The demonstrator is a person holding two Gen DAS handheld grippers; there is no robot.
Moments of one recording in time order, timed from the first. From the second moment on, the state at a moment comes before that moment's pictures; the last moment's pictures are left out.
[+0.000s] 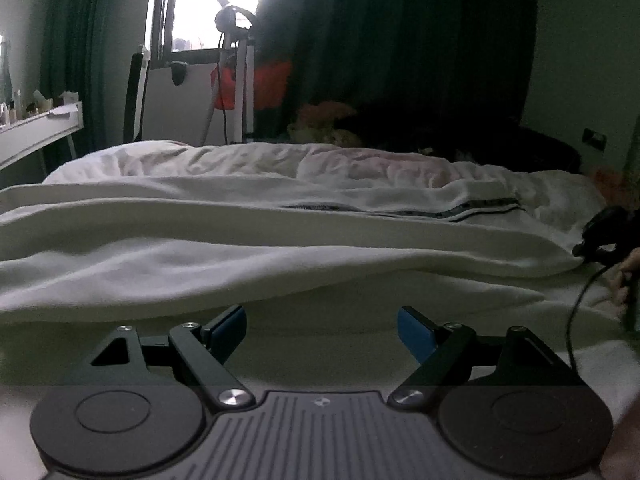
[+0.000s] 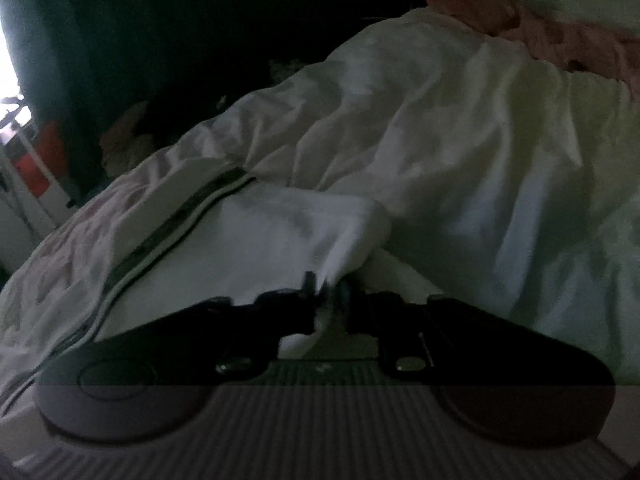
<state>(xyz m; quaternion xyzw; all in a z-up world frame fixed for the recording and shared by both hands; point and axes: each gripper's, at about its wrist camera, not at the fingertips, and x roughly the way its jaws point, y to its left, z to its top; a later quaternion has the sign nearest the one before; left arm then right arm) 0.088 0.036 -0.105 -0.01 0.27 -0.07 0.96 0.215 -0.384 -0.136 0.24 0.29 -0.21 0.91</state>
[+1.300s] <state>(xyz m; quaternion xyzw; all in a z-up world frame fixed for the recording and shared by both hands) -0.074 0.402 -0.085 -0.57 0.21 0.32 0.73 0.036 -0.405 -0.093 0.41 0.25 -0.22 0.85</state>
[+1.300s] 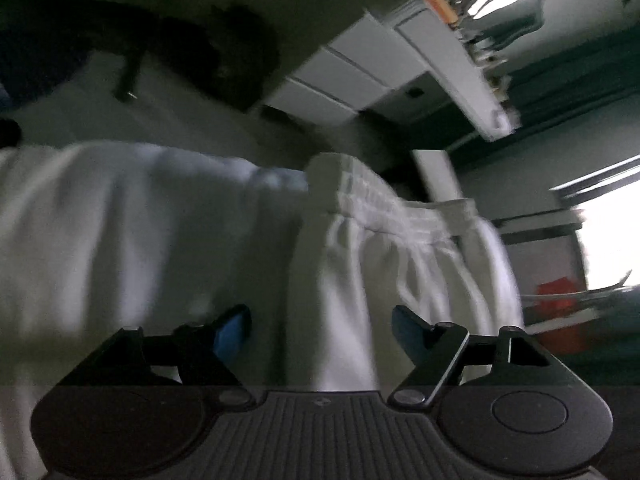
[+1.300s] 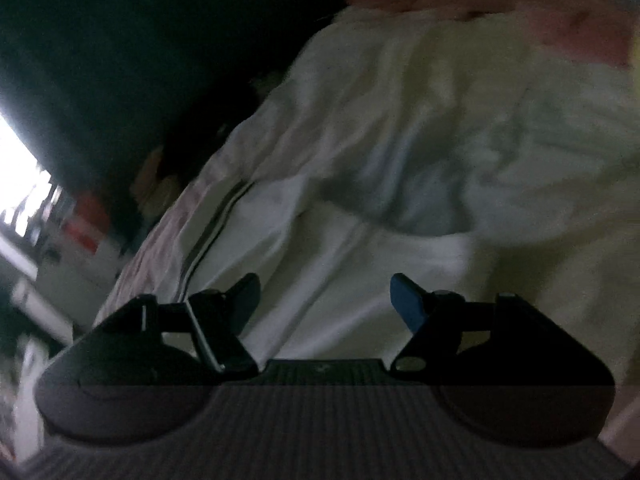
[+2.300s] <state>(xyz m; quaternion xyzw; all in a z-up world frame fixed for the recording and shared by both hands) -0.050 0.400 -0.111 -0.57 0.25 0.24 0.74 0.034 -0.434 -0.161 0.60 0.25 -0.21 0.73</state>
